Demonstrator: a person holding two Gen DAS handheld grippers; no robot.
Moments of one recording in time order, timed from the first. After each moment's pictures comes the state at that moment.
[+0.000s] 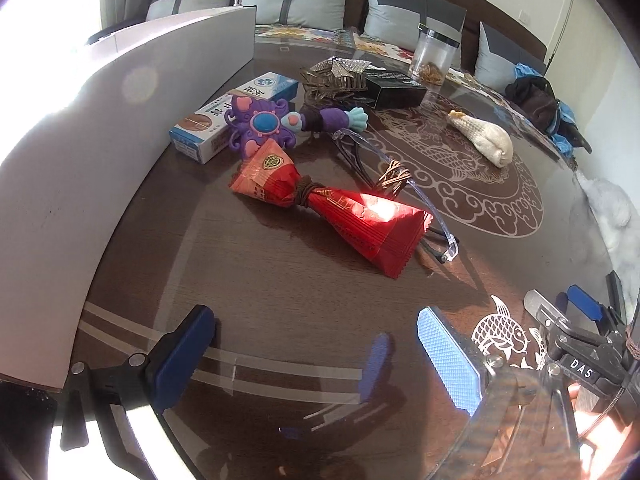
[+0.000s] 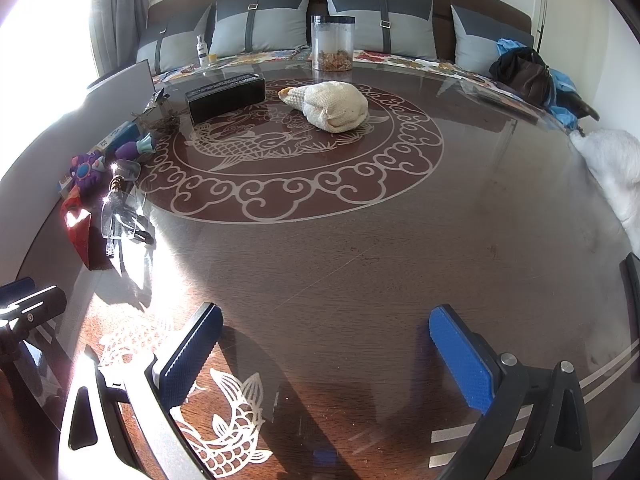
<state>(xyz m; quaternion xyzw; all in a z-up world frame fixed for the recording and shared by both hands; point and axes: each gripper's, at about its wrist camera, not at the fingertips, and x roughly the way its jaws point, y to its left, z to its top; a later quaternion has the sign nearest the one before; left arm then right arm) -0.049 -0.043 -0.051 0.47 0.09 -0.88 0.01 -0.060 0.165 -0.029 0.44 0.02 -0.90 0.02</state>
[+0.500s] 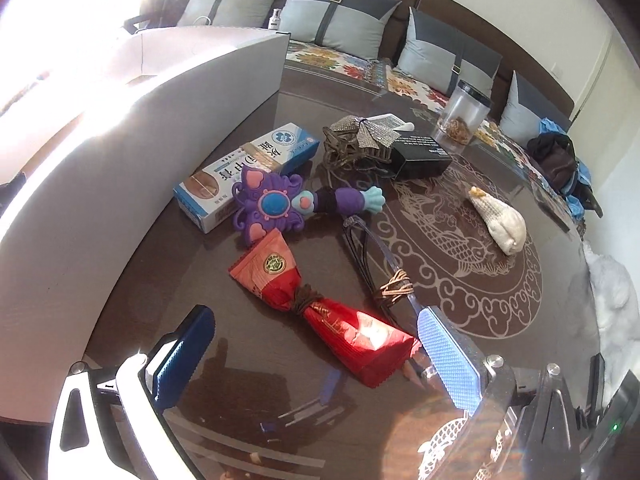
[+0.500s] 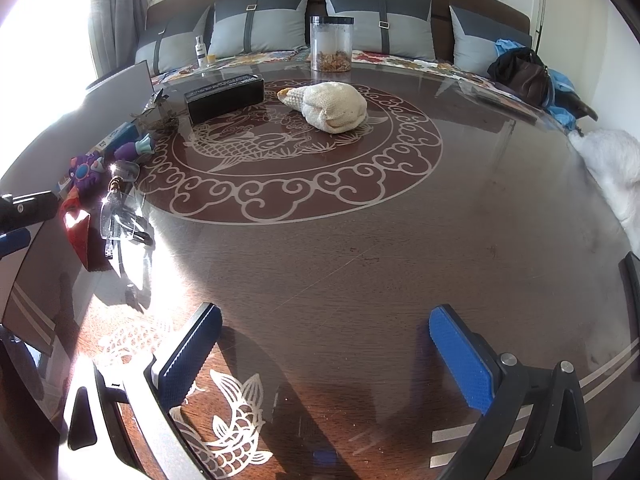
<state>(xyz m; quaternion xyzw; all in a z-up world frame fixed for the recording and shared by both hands) -0.102 -0.053 -0.024 0.44 0.16 -0.88 0.07 -0.059 0.164 -0.030 0.43 0.02 -0.90 0.02</state>
